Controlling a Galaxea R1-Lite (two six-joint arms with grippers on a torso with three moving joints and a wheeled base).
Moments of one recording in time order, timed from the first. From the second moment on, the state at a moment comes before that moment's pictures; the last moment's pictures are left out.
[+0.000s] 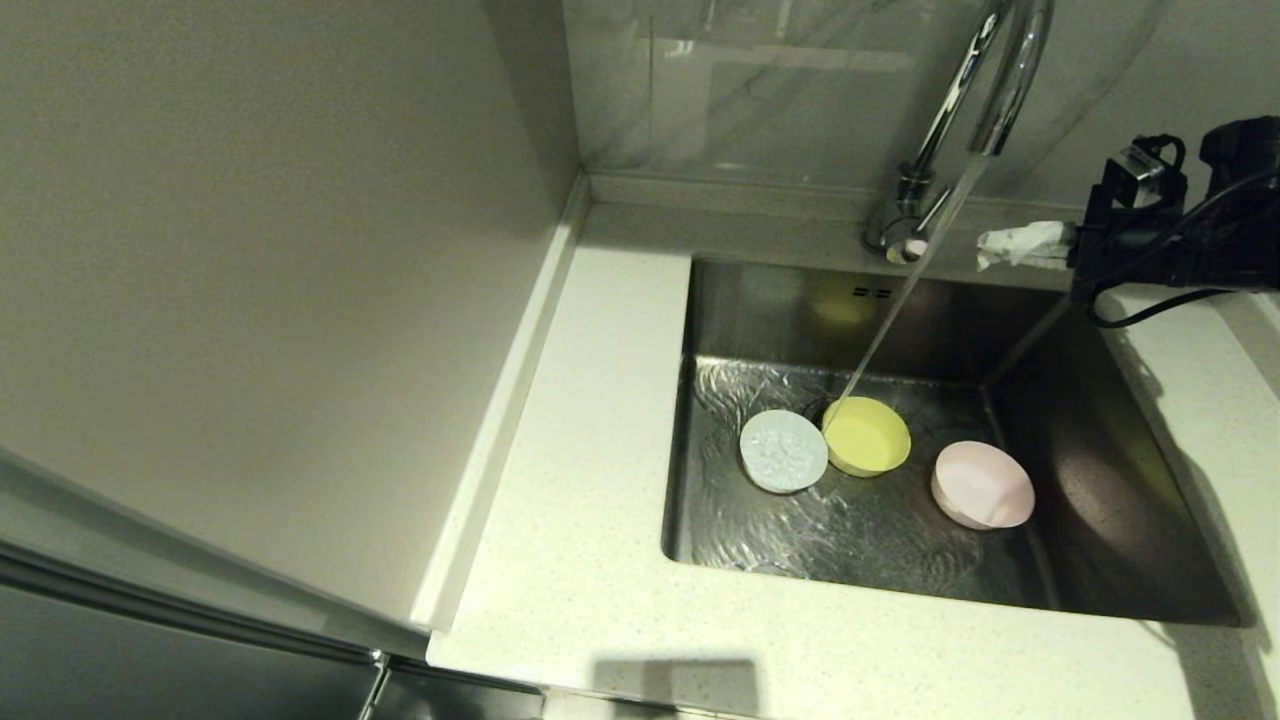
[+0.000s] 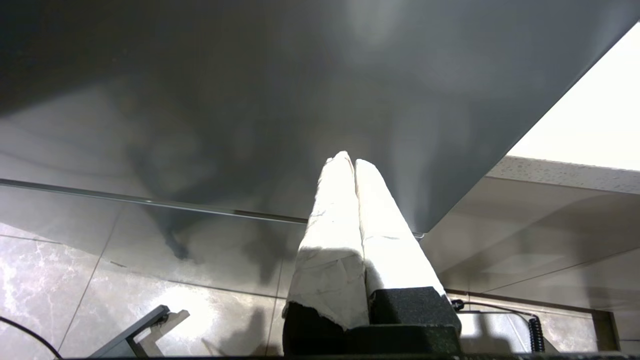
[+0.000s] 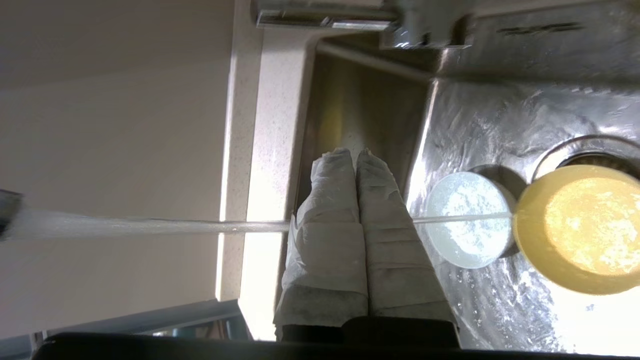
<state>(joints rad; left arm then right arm) 0.00 0.00 0.00 0.00 0.02 -0.02 -0.26 2.13 -1.98 0.13 1.06 0.62</state>
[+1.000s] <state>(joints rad) 0.00 0.00 0.00 0.00 0.02 -0.02 -0.21 2.19 -1.98 -0.13 1.04 0.62</state>
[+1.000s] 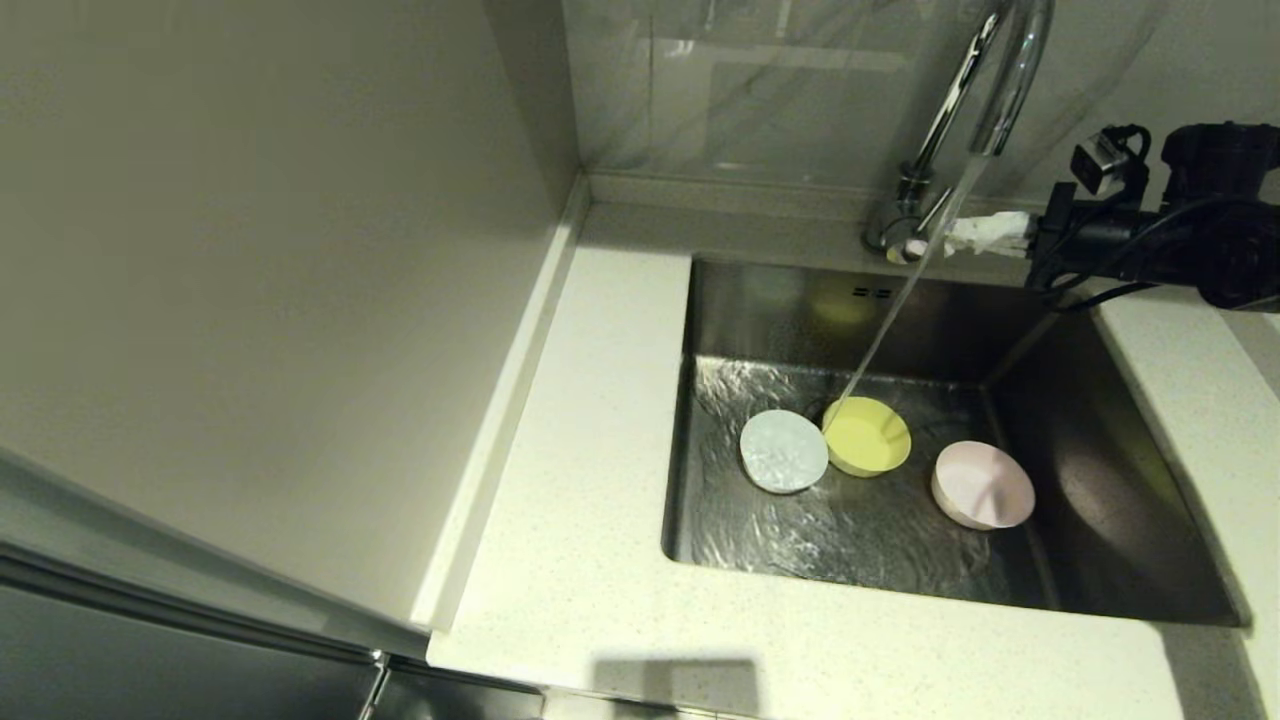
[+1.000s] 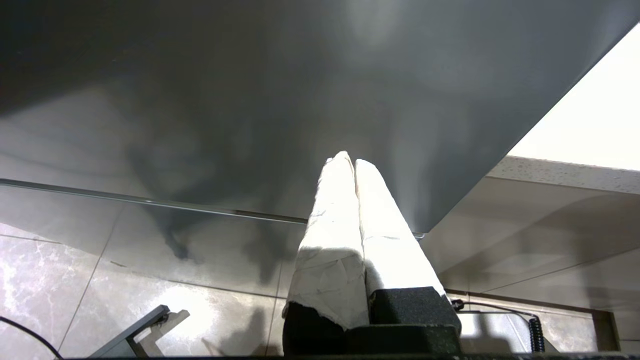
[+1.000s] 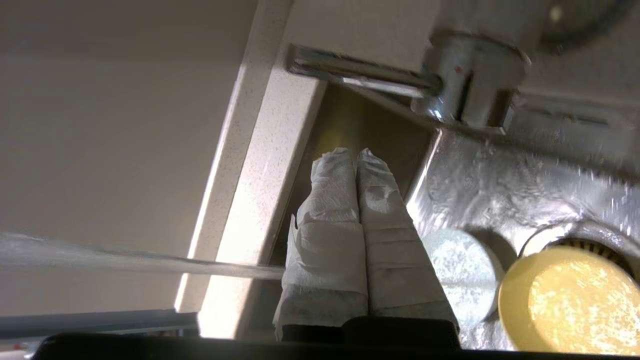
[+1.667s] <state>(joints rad) 0.00 0.00 0.00 0.00 0.02 -0.02 -0.19 2.24 -1.98 -0.32 1.04 0.62</state>
